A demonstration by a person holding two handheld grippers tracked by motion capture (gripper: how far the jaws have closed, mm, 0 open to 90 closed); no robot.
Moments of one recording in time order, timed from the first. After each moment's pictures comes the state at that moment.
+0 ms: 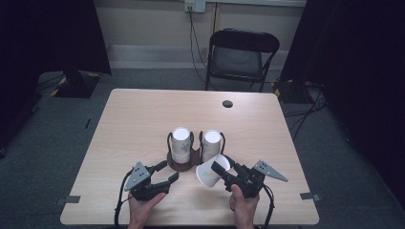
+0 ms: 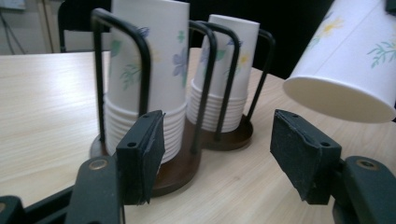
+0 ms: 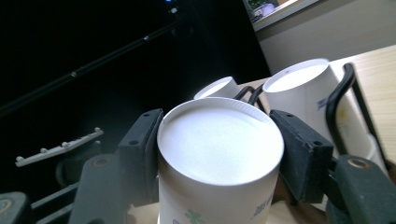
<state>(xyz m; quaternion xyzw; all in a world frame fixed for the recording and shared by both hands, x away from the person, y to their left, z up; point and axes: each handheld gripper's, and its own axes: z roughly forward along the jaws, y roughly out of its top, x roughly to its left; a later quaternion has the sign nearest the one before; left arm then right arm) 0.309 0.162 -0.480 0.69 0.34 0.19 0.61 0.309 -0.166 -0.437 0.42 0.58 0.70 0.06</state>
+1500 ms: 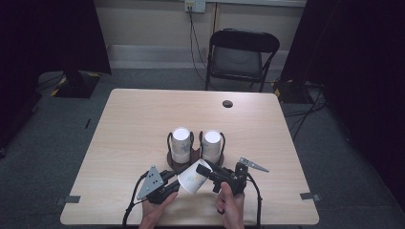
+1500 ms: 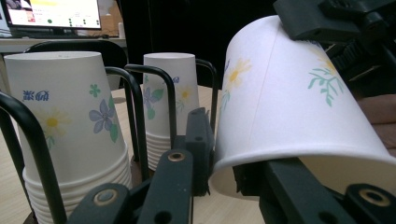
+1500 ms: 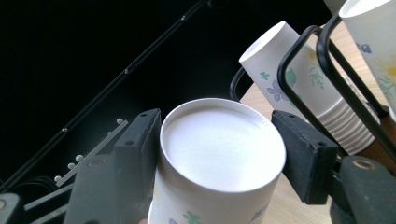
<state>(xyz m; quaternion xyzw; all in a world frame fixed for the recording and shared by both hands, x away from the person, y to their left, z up) 0.303 0.128 -0.475 0.69 0.24 0.22 0.65 0.327 -0.135 -0.454 0.42 0.56 0.70 -0.11</state>
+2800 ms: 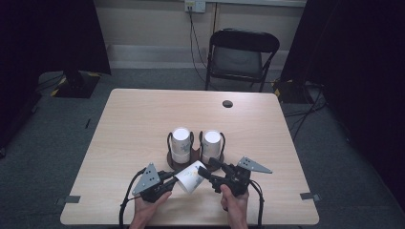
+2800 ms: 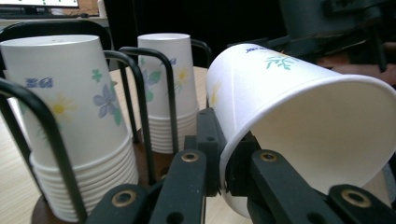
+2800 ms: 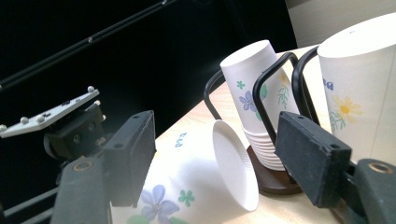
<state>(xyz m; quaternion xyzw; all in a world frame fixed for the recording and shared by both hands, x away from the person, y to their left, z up) 0.309 0.146 -0.468 0.73 0.22 0.19 0.62 0.321 -0.138 -0.442 0.38 0.63 0.68 0.02</state>
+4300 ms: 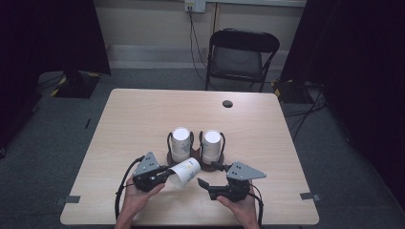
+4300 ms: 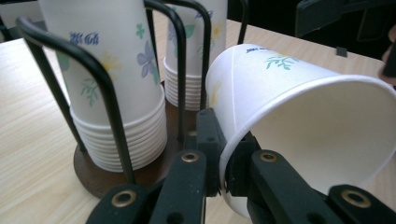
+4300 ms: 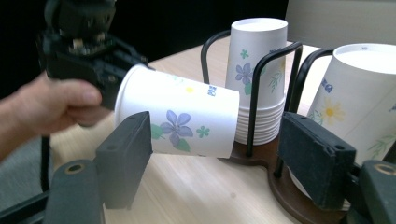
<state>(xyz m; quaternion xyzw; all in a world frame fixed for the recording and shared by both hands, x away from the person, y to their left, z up) 0.333 0.158 -0.448 0.79 0.26 0.14 0.53 0.306 -0.133 -0.428 0.27 0.76 0.57 0.15</state>
